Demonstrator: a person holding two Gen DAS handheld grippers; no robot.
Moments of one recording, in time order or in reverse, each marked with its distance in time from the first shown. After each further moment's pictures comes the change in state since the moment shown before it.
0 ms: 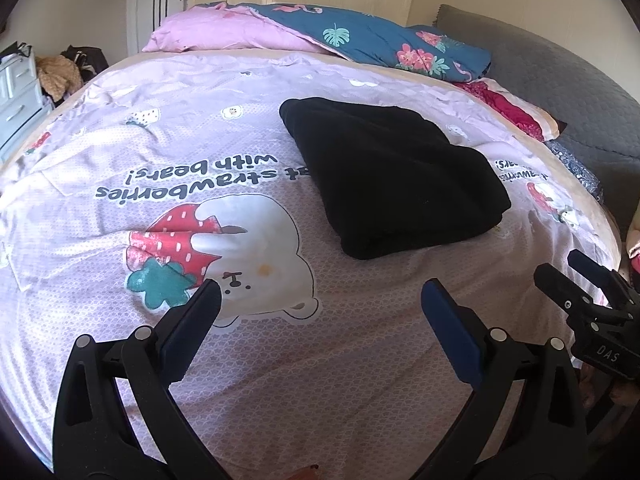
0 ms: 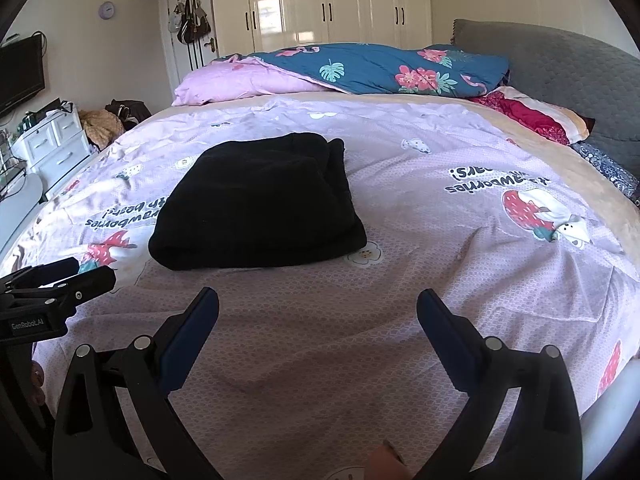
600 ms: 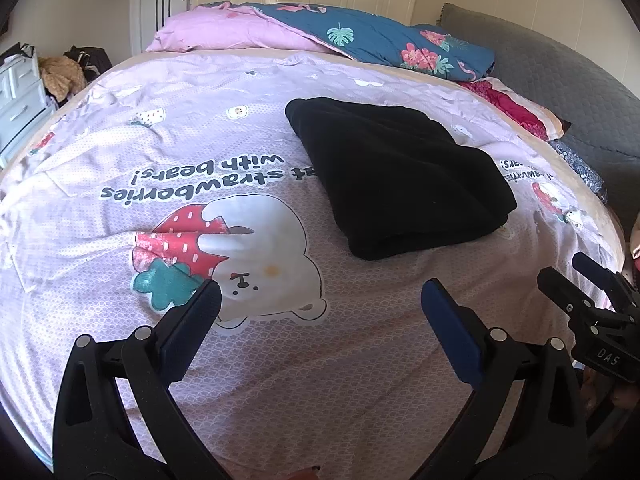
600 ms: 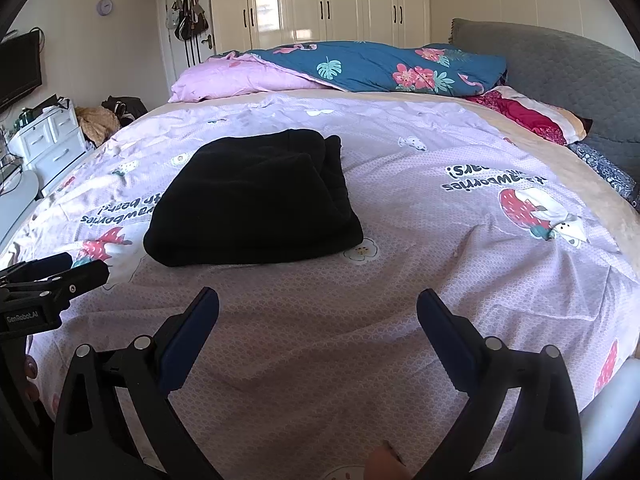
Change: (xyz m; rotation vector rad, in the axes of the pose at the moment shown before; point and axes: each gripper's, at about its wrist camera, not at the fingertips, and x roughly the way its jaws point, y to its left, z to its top) left arm 0.001 0.003 0.001 0.000 0.004 0.017; right arm 0.002 0.001 -0.002 -0.005 0.010 -0.015
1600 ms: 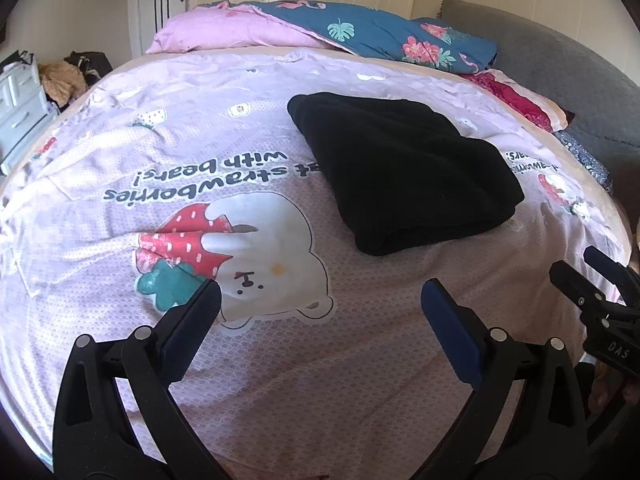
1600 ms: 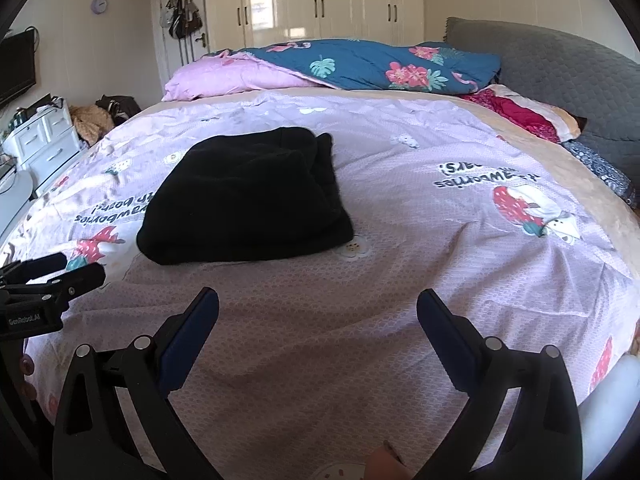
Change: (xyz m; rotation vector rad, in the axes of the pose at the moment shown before) left arm 0.005 0.000 -0.001 0.020 0.019 0.016; right arm -0.003 -0.005 -0.002 0.015 0.003 -0.034
